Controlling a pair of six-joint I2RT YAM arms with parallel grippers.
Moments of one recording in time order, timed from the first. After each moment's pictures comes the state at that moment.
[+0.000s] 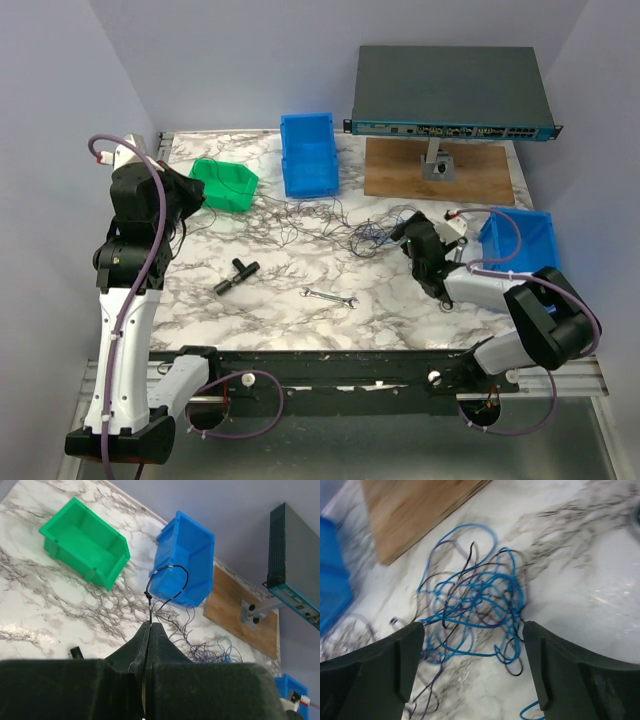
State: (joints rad) left arm -0.04 0.90 1.29 -0.68 -0.07 -0.66; right arm 0.53 1.46 0.53 0.28 0.74 1.01
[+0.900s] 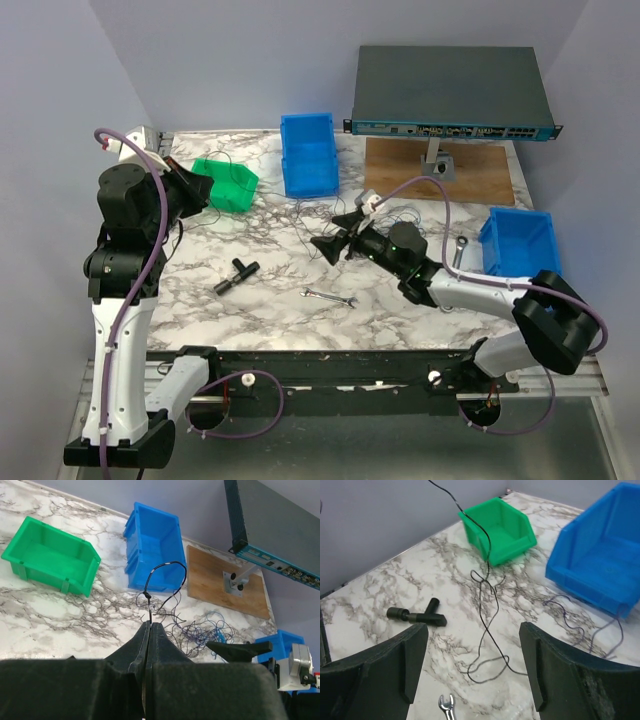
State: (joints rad) left arm -0.04 0.90 1.35 -0.67 0.16 -0.51; right arm 0.81 1.40 0.61 0.80 -0.09 0.15
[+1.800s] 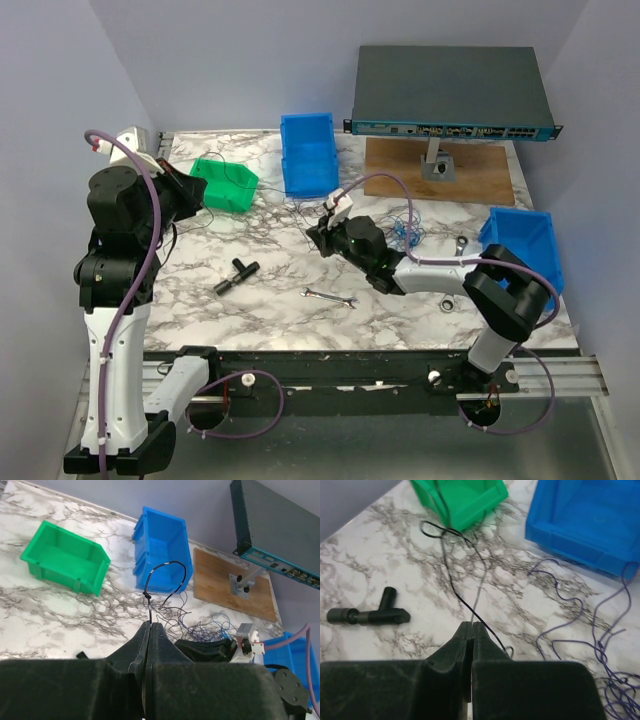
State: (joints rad) left arm -0.03 0.89 1.41 -0.75 0.15 -0.48; right arm 0.89 1.70 0.86 0.66 0.09 0.16
